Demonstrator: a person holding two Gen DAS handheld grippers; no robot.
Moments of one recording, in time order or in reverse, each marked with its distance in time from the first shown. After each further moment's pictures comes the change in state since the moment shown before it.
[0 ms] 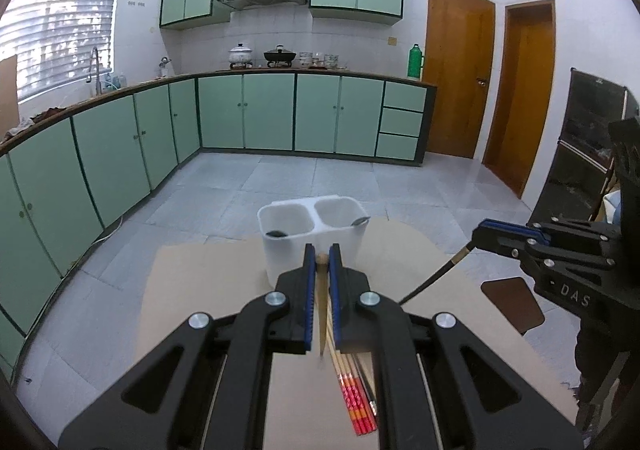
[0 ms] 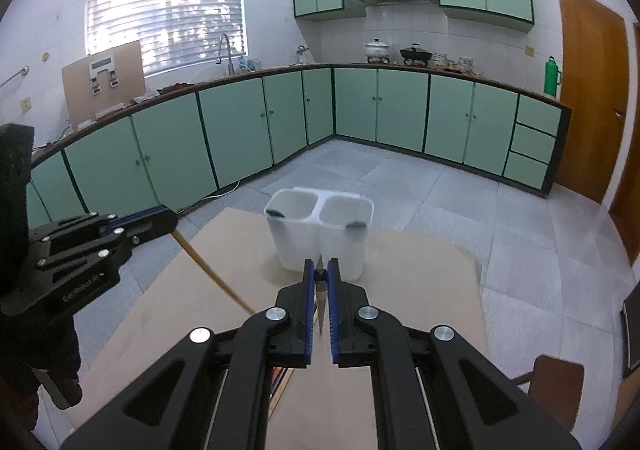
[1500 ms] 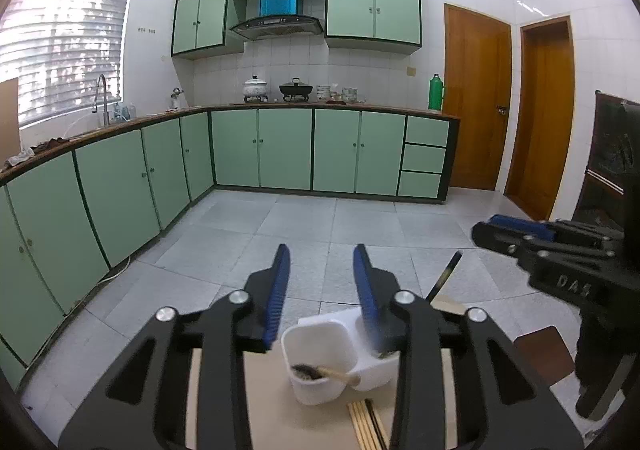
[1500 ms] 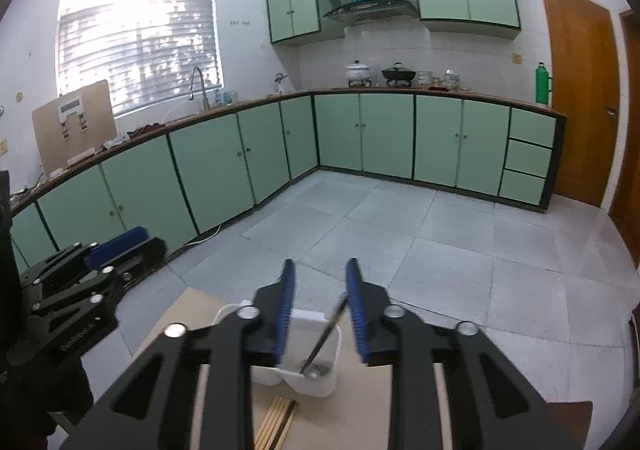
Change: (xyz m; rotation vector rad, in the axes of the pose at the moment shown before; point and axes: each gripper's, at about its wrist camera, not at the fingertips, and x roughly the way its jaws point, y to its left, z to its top) left arm 0.087 0.024 0.085 0.003 -0.129 0.076; right arm 0.080 -0.061 0.094 0.082 -0.116 -0.063
